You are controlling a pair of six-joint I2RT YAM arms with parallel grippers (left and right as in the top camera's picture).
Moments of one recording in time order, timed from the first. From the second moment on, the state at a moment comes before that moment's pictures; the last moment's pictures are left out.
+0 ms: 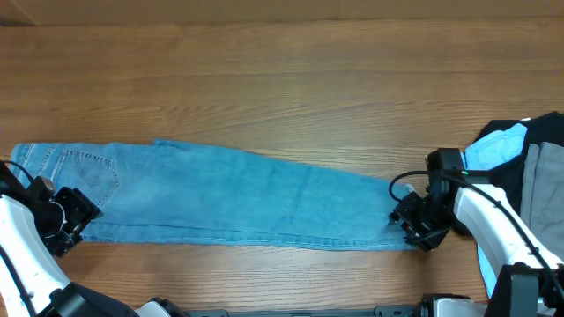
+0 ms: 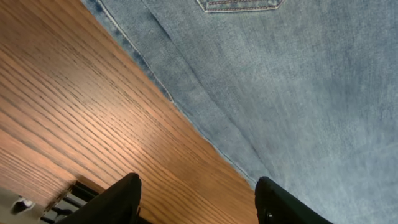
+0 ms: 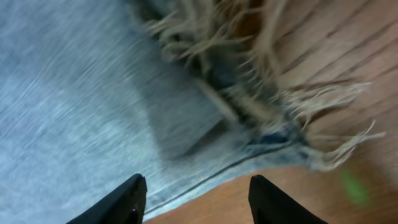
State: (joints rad) left arm 0.78 1.44 1.18 -1.28 0.16 -0.11; right arm -0.05 1.44 0.73 -0.97 -0.25 0.71
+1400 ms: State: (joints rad) left arm 0.78 1.44 1.18 -1.28 0.17 -0.12; right arm -0.07 1.43 0.80 -1.00 -0.23 0.63
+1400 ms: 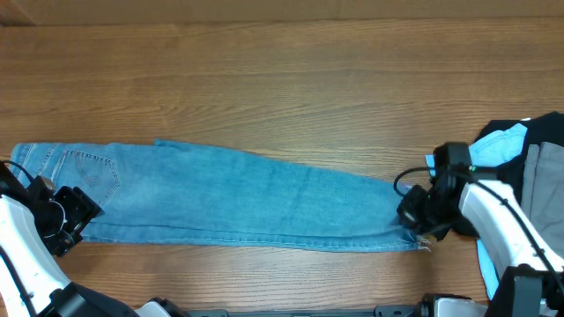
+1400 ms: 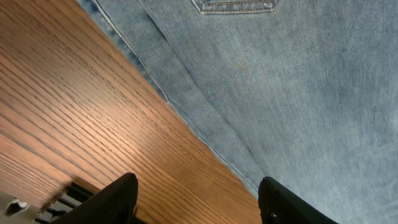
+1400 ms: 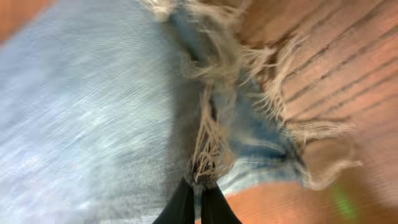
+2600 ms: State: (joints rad) left arm 0.90 1.68 1.02 -0.60 0.16 -0.23; right arm -0.07 1.43 1.06 -1.06 -0.29 0.62
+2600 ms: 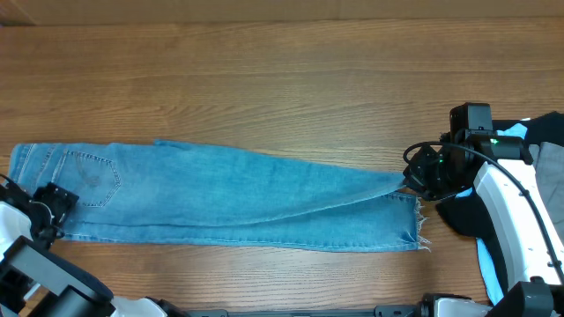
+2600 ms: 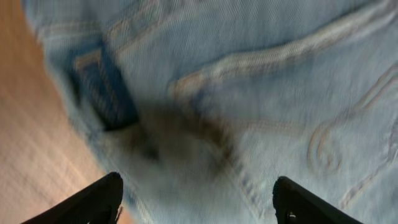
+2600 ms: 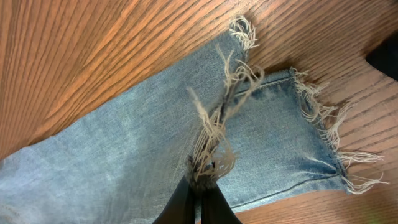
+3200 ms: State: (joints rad) left arm 0.91 1.80 1.02 -0.47 0.14 -0.18; right arm -0.07 1.43 1.06 -1.06 -0.29 0.62
